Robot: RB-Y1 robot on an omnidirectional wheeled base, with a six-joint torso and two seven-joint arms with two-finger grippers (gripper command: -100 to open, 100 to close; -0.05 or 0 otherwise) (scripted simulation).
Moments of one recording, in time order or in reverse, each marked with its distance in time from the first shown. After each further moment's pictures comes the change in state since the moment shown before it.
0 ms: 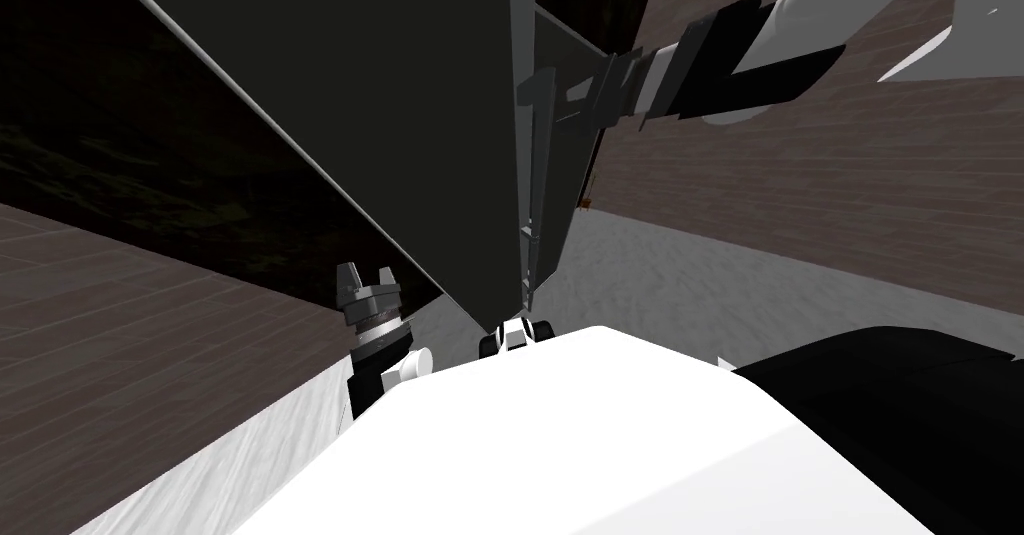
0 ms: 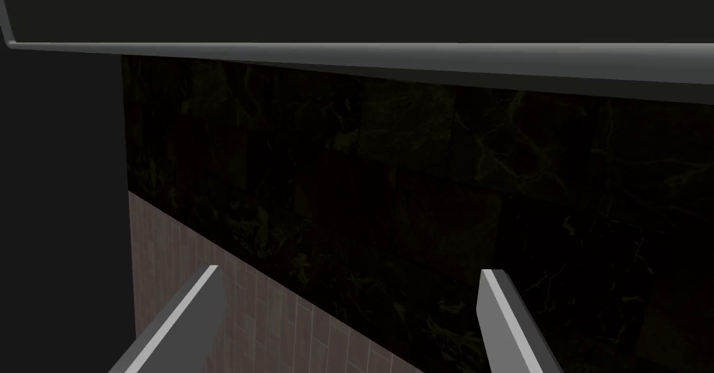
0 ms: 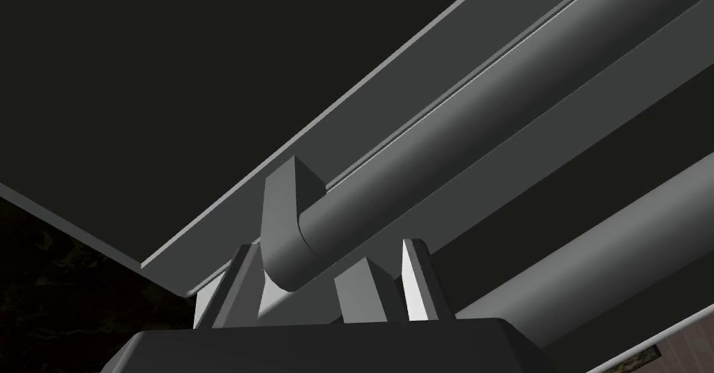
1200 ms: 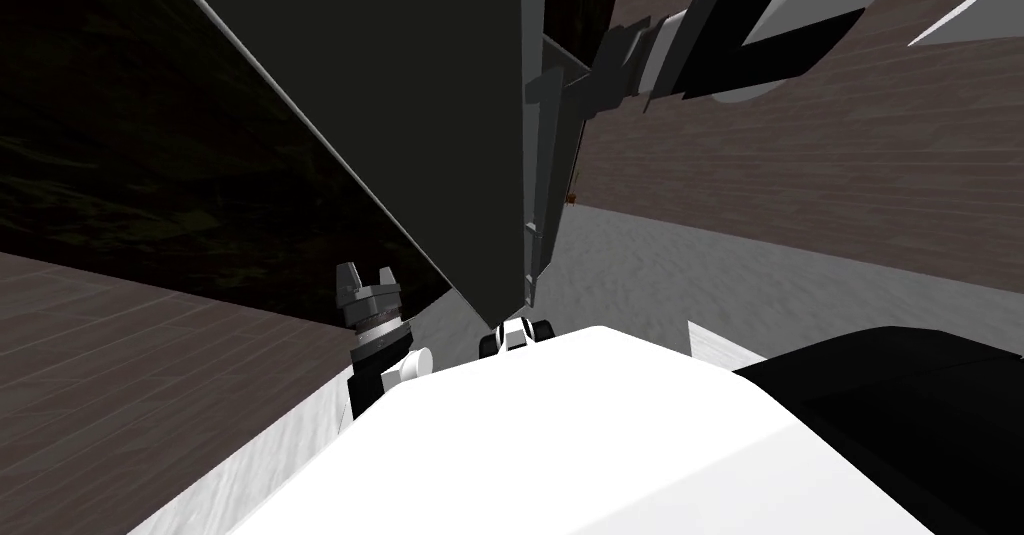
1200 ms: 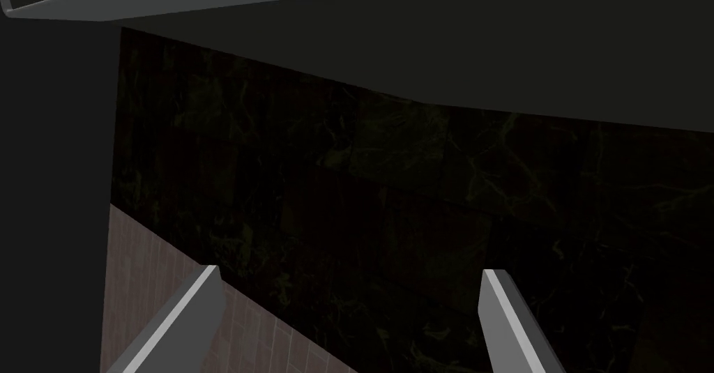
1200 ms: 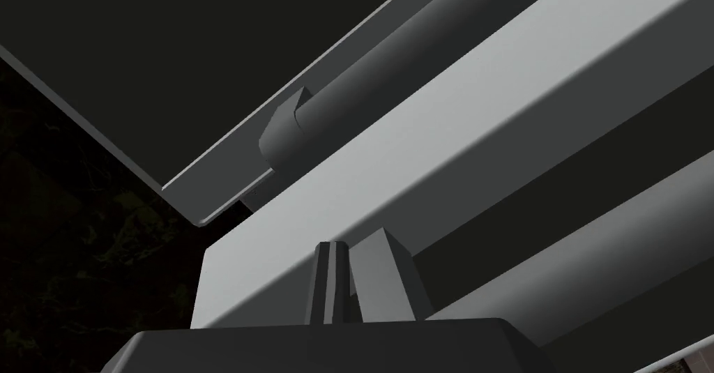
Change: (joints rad) left arm 0.000 0.000 0.000 0.000 0.000 0.000 0.000; right arm -0.019 -0.060 -0.008 0.061 0.022 0.025 -0.041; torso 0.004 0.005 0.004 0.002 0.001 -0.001
